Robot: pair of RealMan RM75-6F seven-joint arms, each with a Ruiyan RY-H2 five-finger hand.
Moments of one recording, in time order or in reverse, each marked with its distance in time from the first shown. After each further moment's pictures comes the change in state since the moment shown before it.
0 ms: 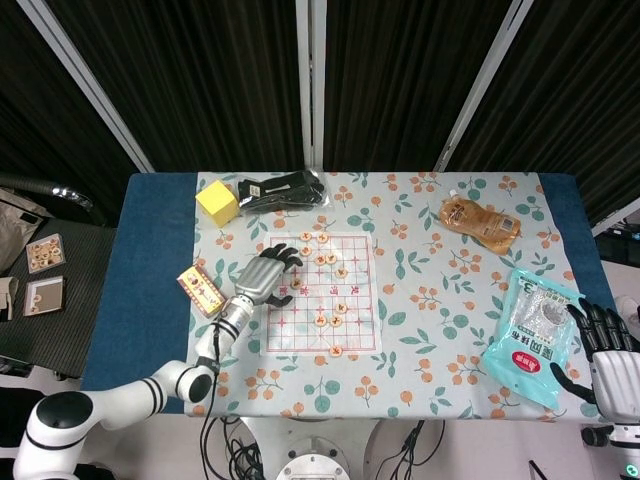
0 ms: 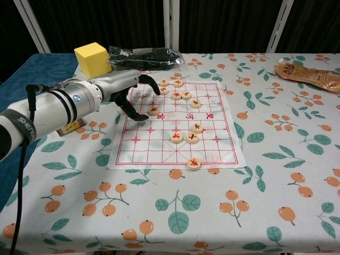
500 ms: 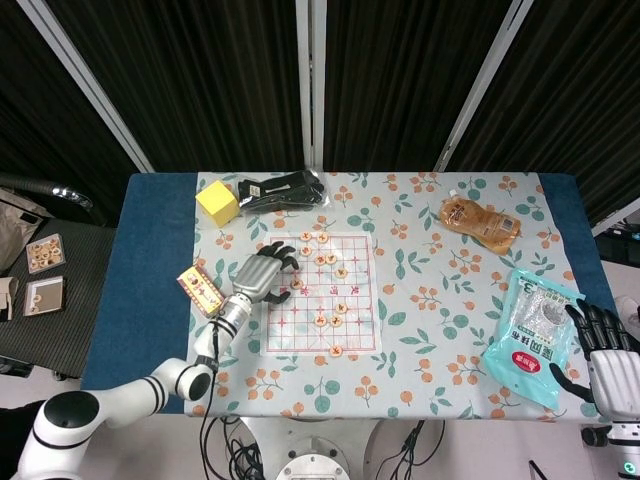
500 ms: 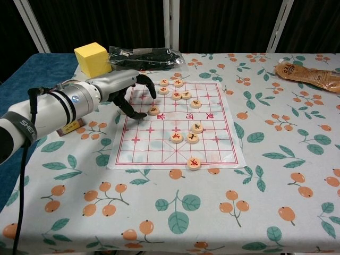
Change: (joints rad) left arm -0.013 -0.019 0.026 0.070 0.034 0.014 -0.076; right arm 0.003 -0.001 -0.003 0.001 0.014 -0.022 -0.015
